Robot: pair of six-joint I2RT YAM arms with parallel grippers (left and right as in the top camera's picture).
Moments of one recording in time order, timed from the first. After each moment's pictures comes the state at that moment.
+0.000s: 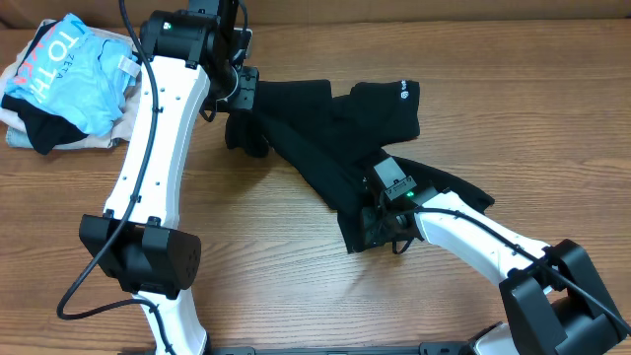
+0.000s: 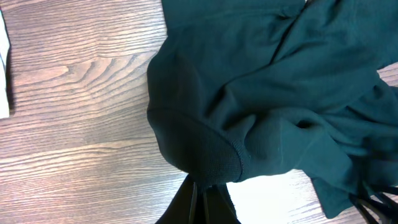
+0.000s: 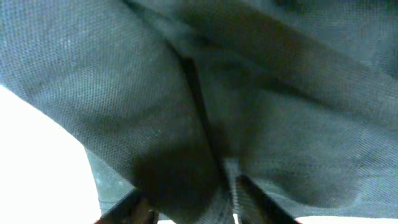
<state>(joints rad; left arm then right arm) -0.19 2.01 2.18 -1.46 0.03 -0.08 0.55 1.64 0.88 -0.64 -0.10 0.43</state>
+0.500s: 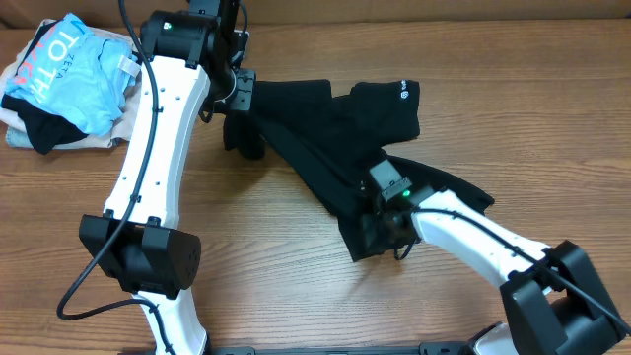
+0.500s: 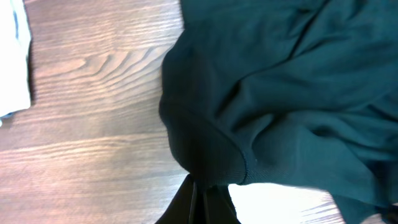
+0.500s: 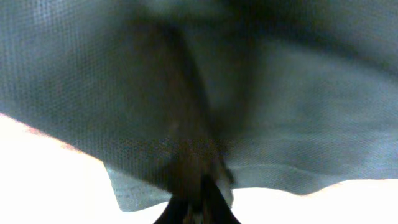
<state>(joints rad) -0.19 2.01 2.19 -1.50 -0.03 -0.08 0.54 1.64 0.96 -0.84 -0.12 0.42</state>
